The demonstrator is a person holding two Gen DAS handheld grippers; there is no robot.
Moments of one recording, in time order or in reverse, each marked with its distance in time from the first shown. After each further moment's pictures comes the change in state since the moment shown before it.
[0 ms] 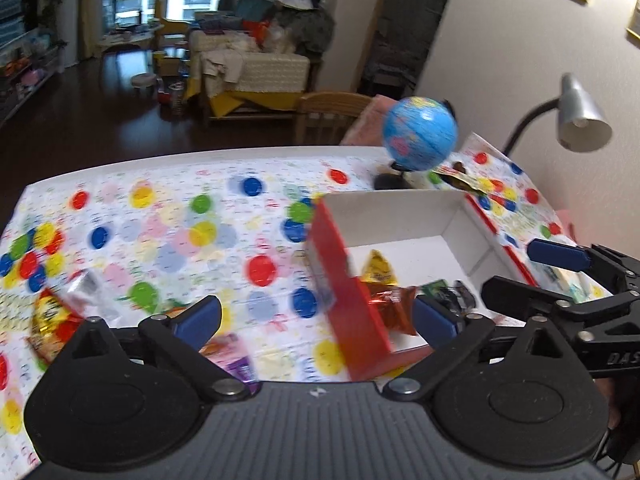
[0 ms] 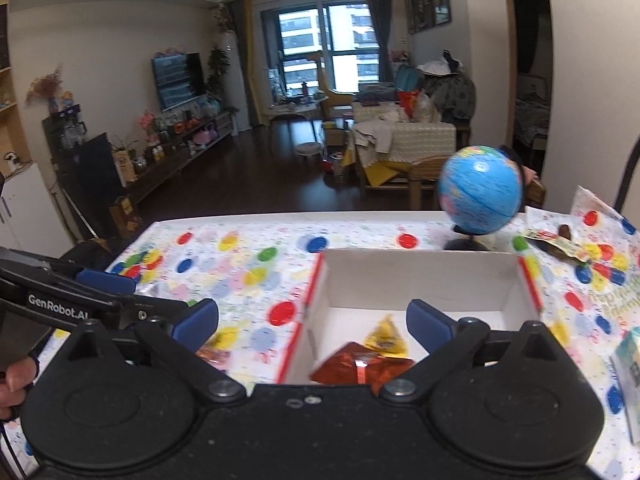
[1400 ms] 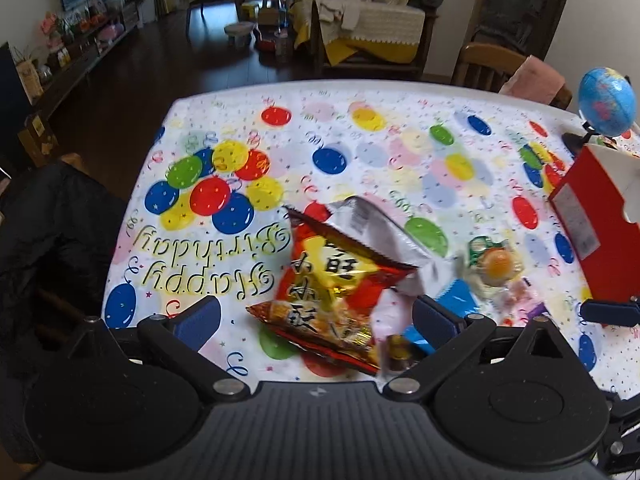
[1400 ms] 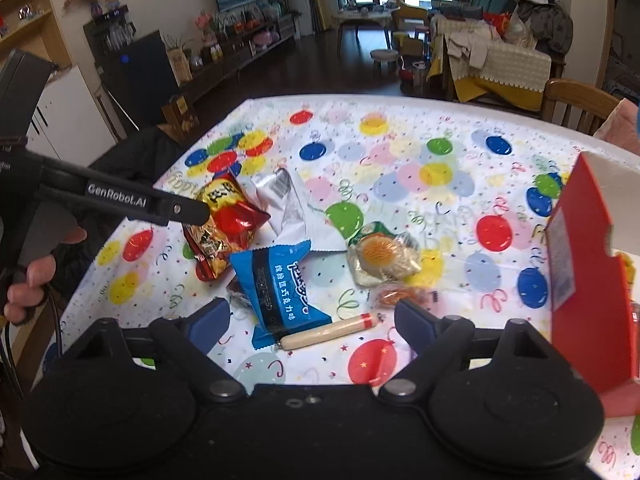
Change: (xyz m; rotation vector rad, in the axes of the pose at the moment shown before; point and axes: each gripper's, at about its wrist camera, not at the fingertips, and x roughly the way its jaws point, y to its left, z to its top) left arm 0.041 0.253 -0.036 -0.055 0.162 0.230; right arm 0.159 0.190 -0.058 -0.086 0.302 0.129
